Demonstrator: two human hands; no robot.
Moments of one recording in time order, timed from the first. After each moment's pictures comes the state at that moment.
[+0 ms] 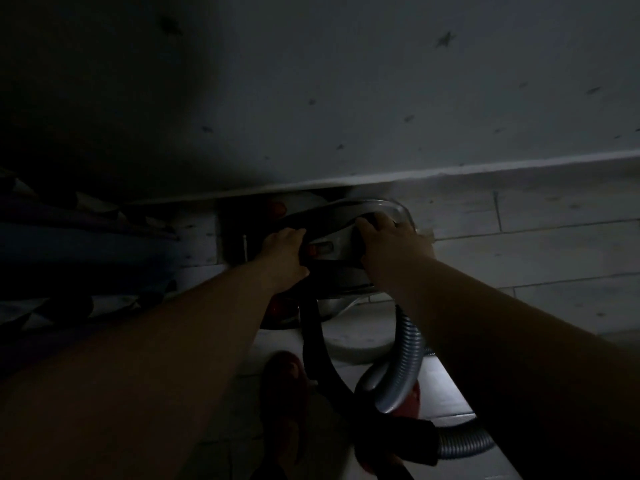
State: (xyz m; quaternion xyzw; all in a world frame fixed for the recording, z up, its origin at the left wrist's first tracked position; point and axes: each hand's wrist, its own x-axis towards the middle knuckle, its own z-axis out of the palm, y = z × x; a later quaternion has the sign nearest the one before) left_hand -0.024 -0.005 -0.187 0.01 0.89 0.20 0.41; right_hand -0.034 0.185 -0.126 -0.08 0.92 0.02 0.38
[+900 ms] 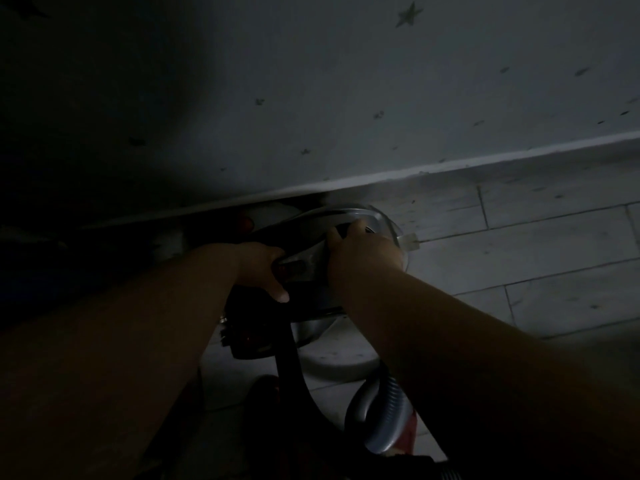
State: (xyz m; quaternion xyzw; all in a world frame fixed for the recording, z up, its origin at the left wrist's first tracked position) left_hand -0.081 -0.002 -0.215 0.07 0.80 0.14 0.58; right_hand -0.055 0.172 -0.146 -0.01 0.90 0.03 0.43
